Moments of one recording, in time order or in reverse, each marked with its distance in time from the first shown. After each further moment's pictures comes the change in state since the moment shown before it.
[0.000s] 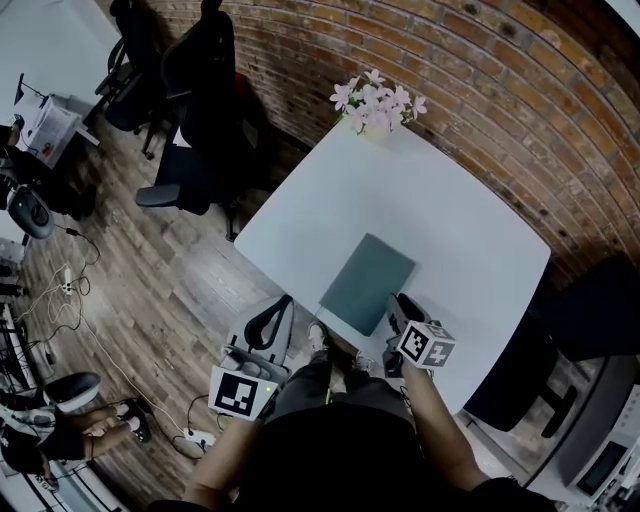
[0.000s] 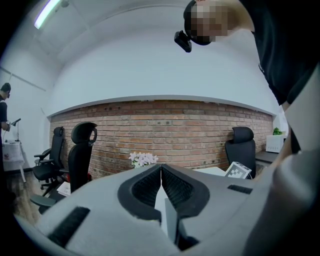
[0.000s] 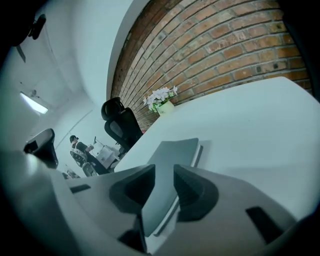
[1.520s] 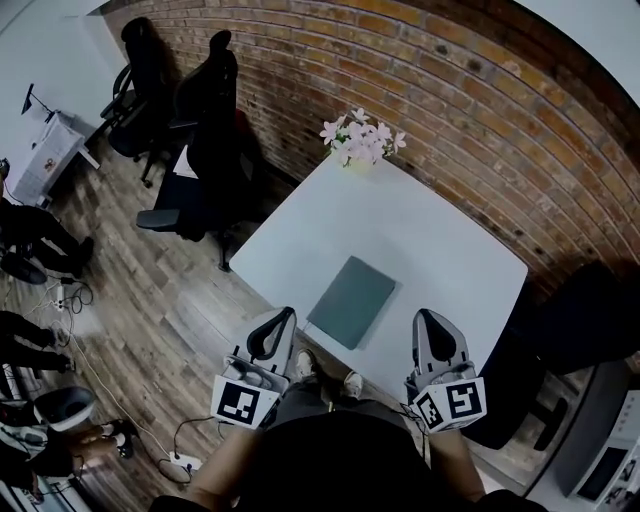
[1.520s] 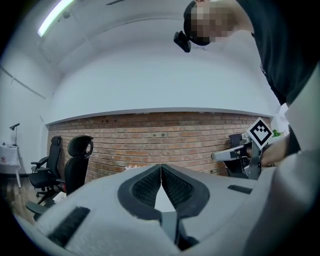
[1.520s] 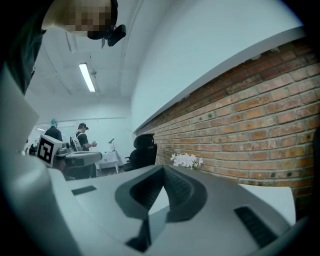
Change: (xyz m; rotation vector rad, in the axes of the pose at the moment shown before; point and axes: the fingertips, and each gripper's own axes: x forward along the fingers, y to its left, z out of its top) left arm -0.015 -0.035 0.041 0.027 -0.123 -0.009; right arm -0.181 0.117 0.140 -0.562 -0.478 0.105
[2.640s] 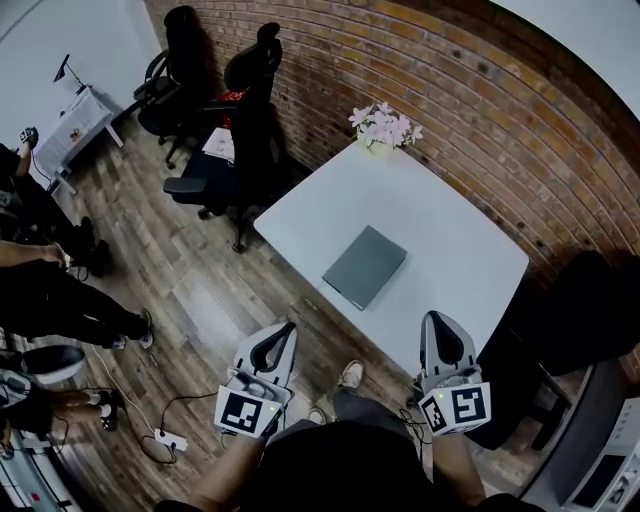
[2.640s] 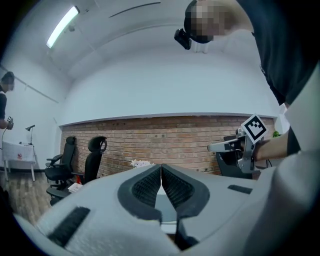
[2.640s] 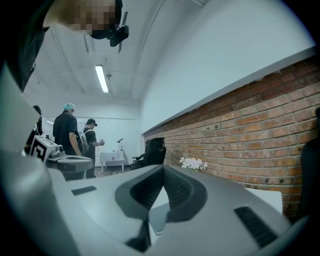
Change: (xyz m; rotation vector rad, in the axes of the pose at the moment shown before) left arm -0.149 -0.071 -0.025 -0.032 -0.004 0.097; right arm -0.111 0.066 -0.004 -0.088 -0.056 0.056
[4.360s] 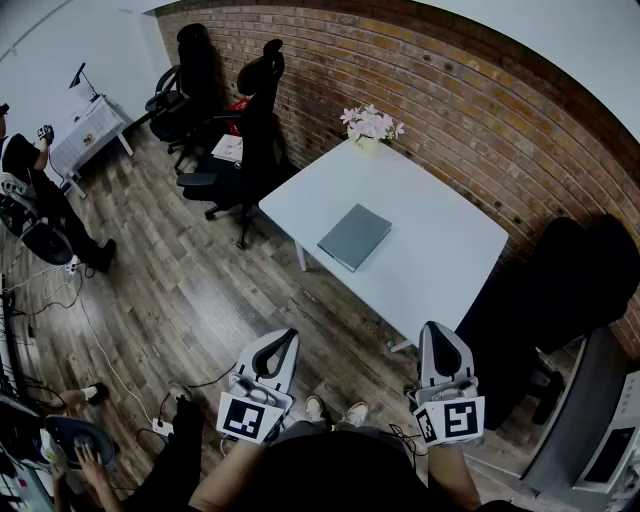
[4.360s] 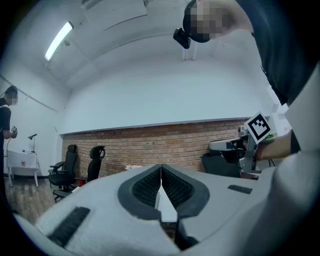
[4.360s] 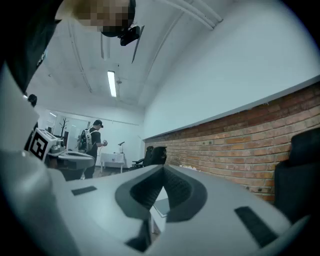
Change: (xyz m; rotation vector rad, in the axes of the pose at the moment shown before) left arm -0.131 -0.123 0.026 0.049 -0.059 0.000; right arm -0.185 0.048 0.026 -0.100 -0.092 -0.024
